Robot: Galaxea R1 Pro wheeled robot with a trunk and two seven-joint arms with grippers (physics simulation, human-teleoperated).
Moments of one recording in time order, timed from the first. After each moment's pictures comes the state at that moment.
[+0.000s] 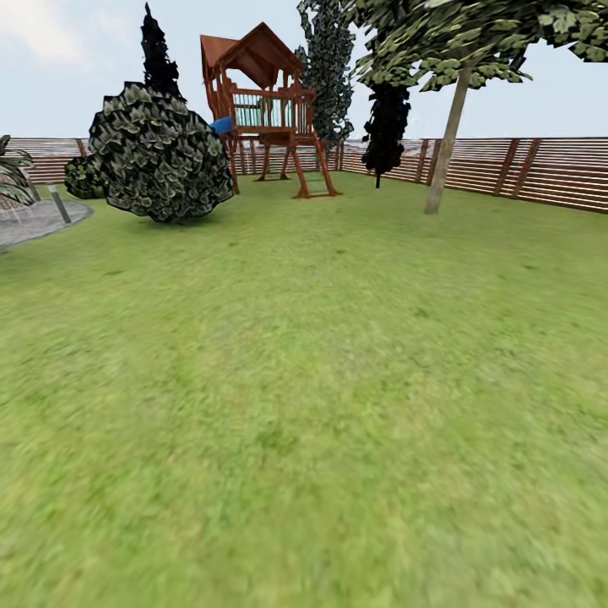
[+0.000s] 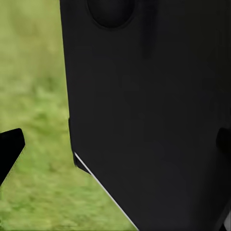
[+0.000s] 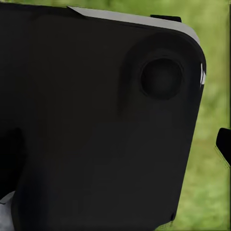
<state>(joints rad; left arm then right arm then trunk) 0.00 0.00 0.01 -0.09 0.01 -0.01 0.00 -0.06 0.00 0.02 -0.03 0.05 -0.14 0.11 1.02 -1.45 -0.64</state>
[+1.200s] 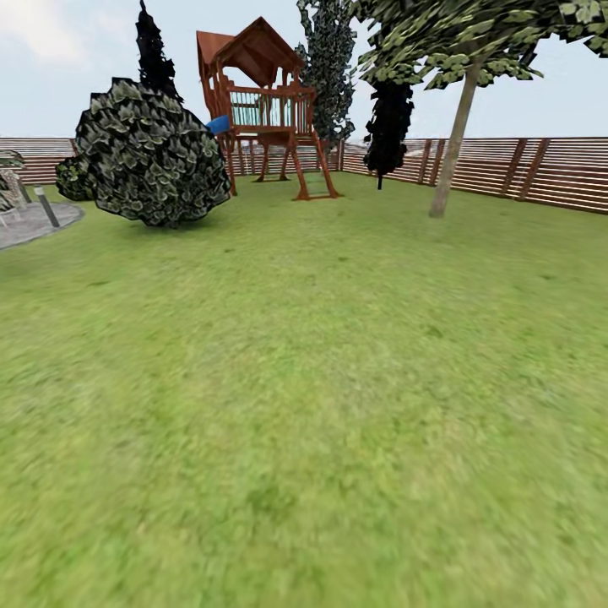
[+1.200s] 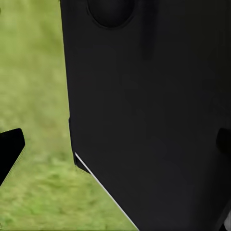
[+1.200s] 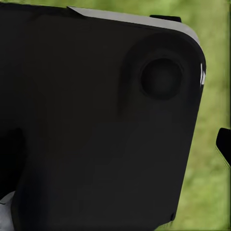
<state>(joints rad) 0.00 0.00 0.01 -0.09 0.01 -0.01 0.00 -0.06 0.00 0.02 -0.03 0.05 -0.14 0.11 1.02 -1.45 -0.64</state>
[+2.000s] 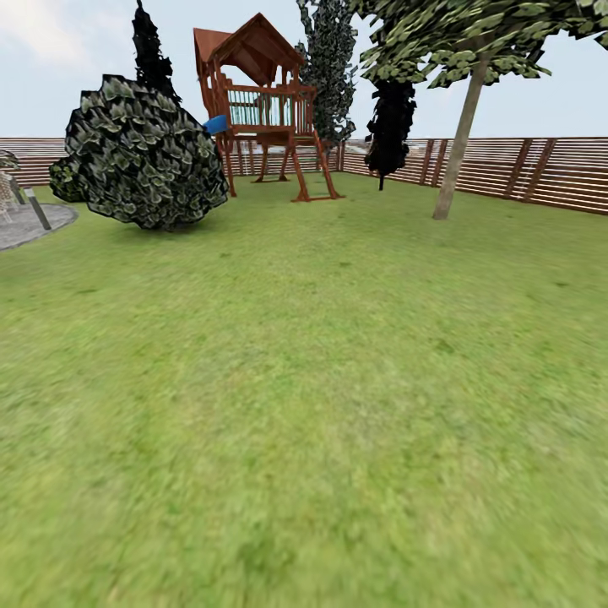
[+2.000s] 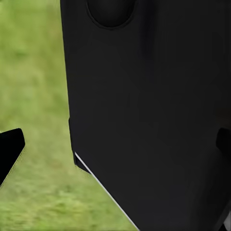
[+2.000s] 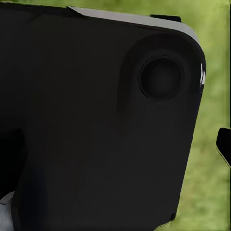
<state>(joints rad) 0.00 0.00 0.01 -0.09 0.01 -0.01 0.00 -0.06 0.00 0.02 -0.03 0.05 -0.14 0.11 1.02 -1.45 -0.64</state>
